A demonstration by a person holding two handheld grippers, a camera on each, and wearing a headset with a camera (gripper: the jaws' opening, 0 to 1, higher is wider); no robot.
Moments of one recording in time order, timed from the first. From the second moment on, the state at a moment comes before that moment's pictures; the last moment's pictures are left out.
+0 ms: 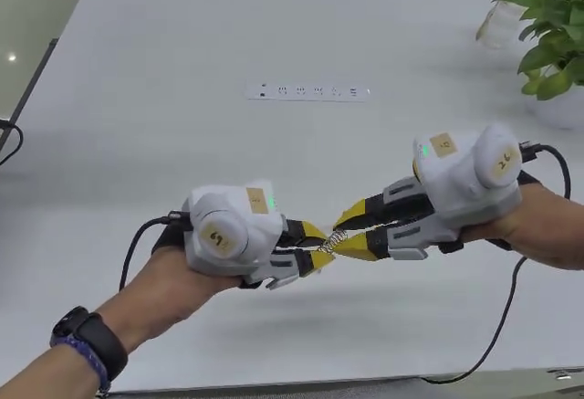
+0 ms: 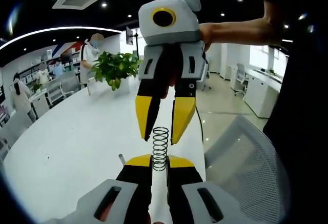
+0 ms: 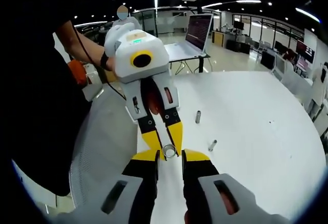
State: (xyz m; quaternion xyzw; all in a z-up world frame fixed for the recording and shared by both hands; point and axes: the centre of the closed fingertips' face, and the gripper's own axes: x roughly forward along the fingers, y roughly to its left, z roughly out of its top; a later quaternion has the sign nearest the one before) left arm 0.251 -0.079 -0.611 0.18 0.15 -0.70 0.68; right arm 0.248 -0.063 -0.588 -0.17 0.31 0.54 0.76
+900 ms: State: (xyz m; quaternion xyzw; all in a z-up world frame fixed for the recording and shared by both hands) left arm 0.249 -0.085 -0.599 0.18 0.13 -0.70 0.68; right arm 0.246 -0.063 -0.589 -0.30 0.33 0.59 0.67
